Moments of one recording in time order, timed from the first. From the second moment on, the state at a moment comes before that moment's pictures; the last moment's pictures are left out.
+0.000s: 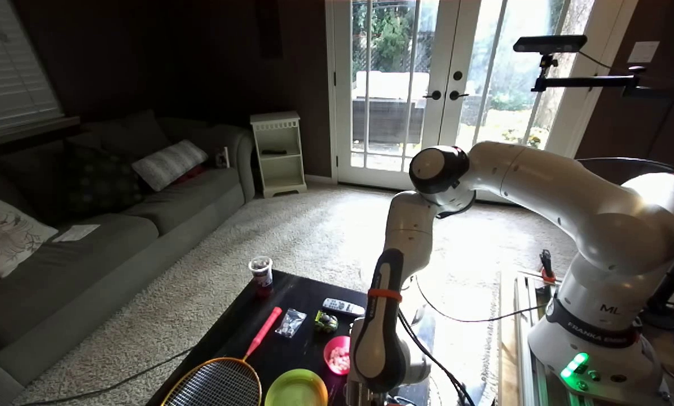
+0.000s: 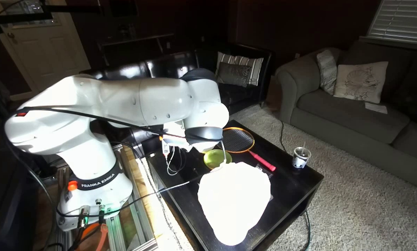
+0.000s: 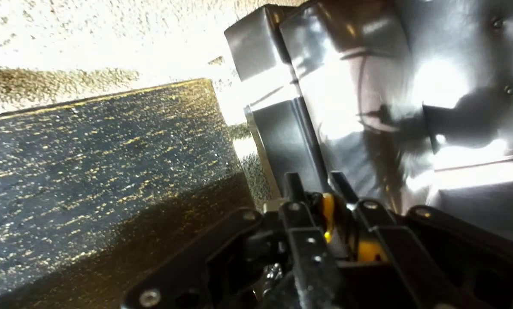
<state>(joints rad) -0.51 1.50 0.74 -2.19 0.06 3.08 -0.14</state>
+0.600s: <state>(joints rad) -0.56 1.50 0.74 -2.17 0.21 2.91 -0.28</state>
